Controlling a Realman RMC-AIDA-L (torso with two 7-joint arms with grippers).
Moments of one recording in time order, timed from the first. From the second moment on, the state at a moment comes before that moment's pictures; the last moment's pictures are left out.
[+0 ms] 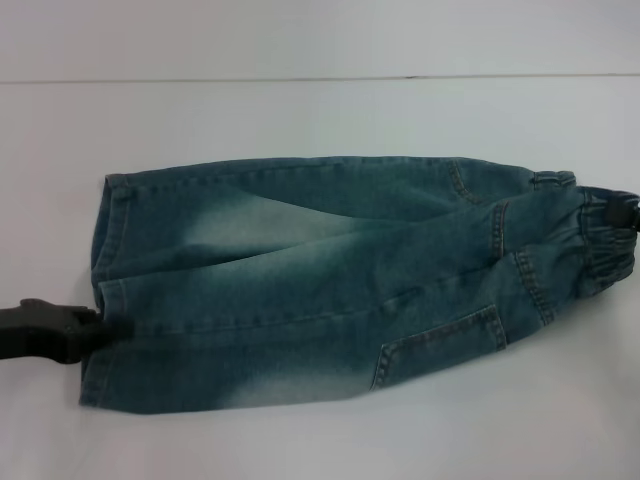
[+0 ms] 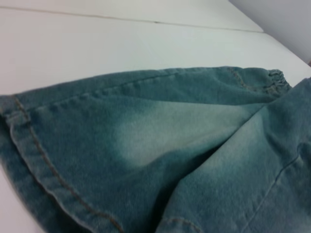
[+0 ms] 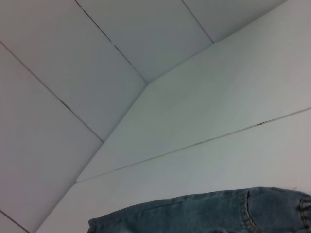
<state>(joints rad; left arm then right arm) -0.44 -2.12 0.40 0.91 2.45 1.63 -1.72 0.42 1.99 -0.23 -0.58 -2.12 -1.58 1.74</state>
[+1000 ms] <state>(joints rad) -0.45 -2.10 0.35 0.92 2.31 1.72 -1.71 0.41 1.99 -0.22 -0.58 -2.08 -1.64 1.74</state>
